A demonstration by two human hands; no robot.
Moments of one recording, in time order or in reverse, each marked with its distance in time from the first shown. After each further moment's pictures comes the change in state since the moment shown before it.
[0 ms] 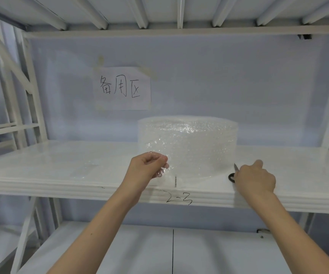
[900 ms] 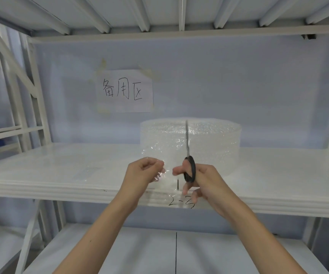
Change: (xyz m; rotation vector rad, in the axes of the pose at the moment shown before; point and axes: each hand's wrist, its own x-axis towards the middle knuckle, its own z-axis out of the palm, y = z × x) left_hand -0.003 -0.005 -0.007 0.024 0.070 0.003; right_hand -0.067 -0.071 -0.032 1.531 -0.602 -0.421
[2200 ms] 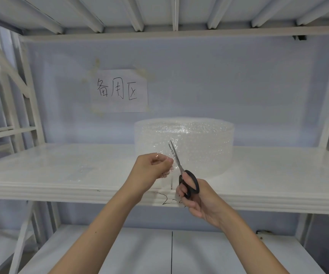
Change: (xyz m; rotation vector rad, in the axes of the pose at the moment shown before) left_hand 0.007 0.009 0.024 0.084 -0.159 0.030; right_hand -0.009 0.029 -0.008 0.248 -0.155 0.201
